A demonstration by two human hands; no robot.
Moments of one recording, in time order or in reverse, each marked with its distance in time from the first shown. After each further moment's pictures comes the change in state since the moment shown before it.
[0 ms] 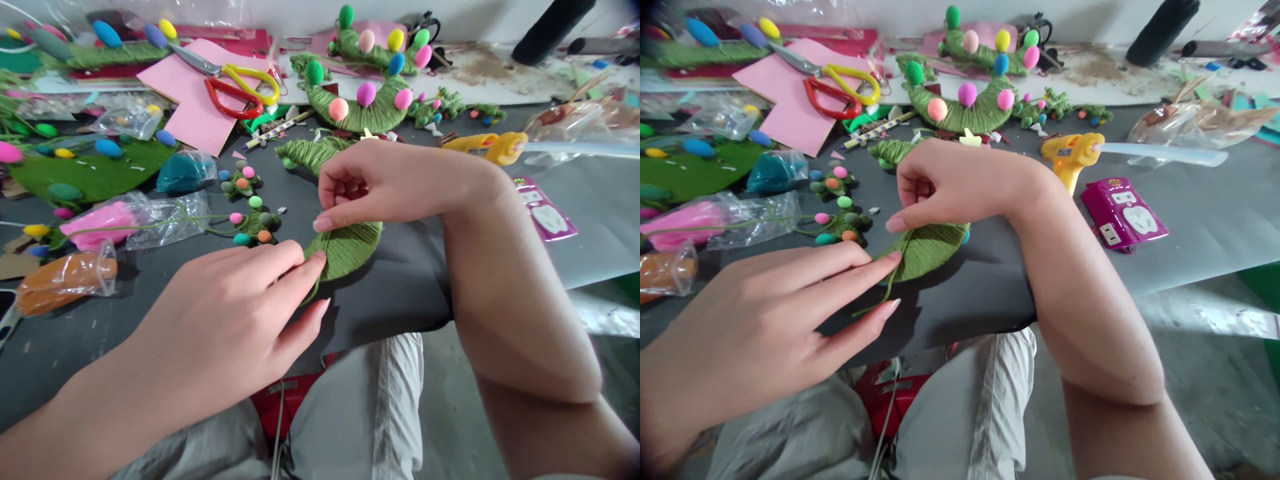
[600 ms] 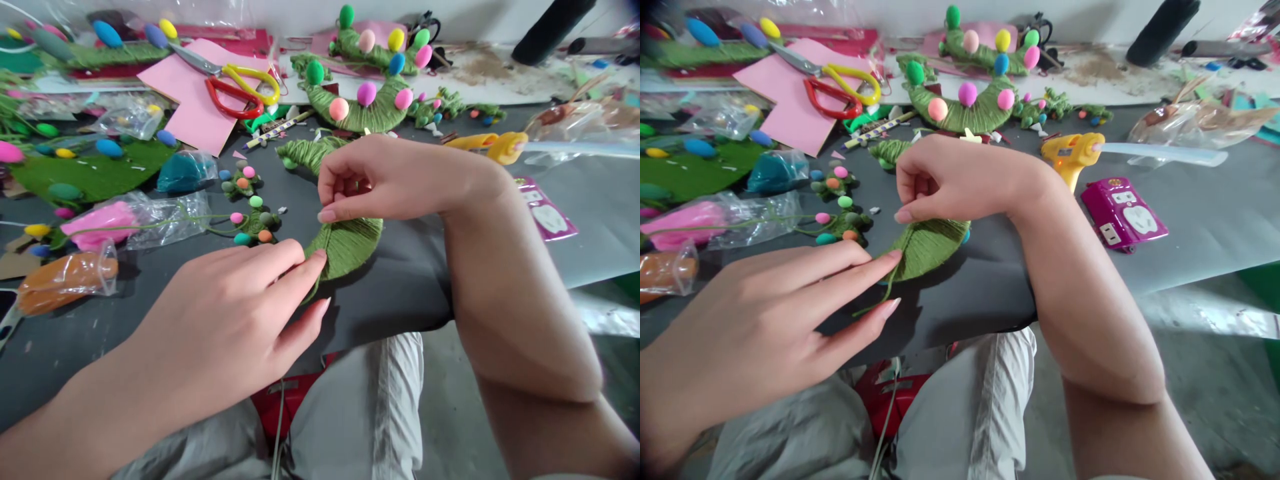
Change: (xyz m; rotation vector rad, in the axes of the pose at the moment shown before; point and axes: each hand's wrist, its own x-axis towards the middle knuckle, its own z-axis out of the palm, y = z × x) left_hand 0.000 0.000 0.002 0.015 0.016 -0.014; right_hand -0.001 0.002 0.000 0.044 0.049 -0.059
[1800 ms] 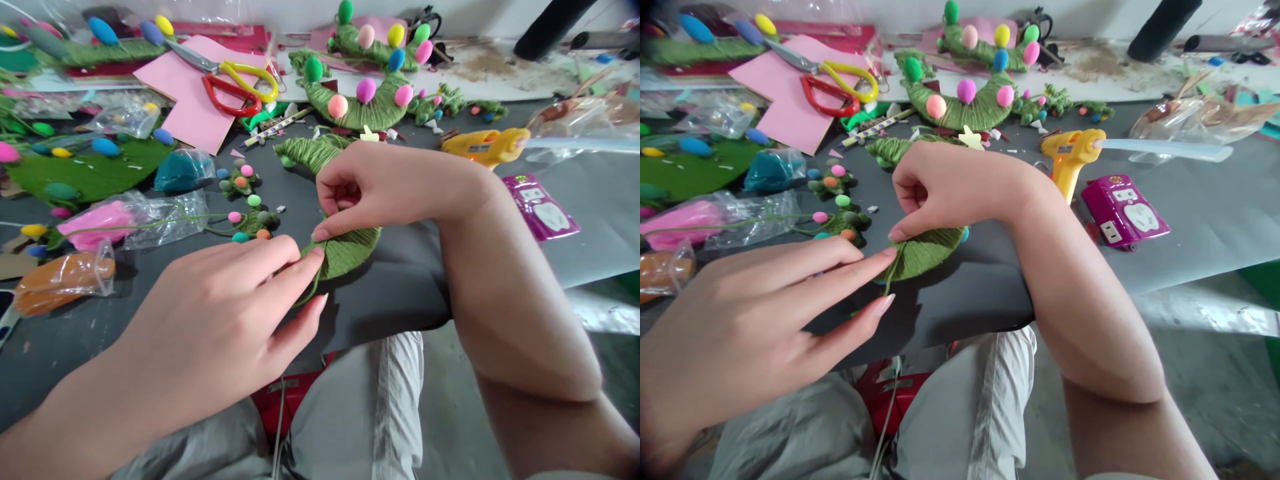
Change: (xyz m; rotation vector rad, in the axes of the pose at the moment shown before) left_hand 0.000 -0.001 -0.004 -0.002 0.008 -0.018; right_hand 0.002 -0.008 0.003 -0.063 -0.063 0.087
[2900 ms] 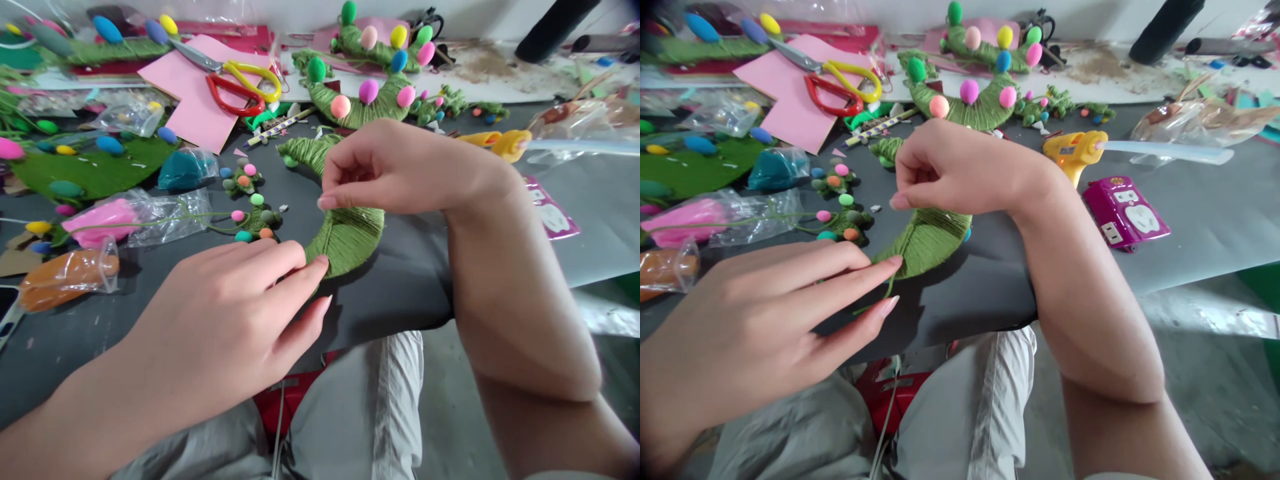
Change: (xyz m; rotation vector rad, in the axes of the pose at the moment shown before) left_hand 0.000 0.000 -0.001 -0.026 -0.005 0.025; right_hand -0.005 0.003 -0.005 0.081 0.134 -0.093
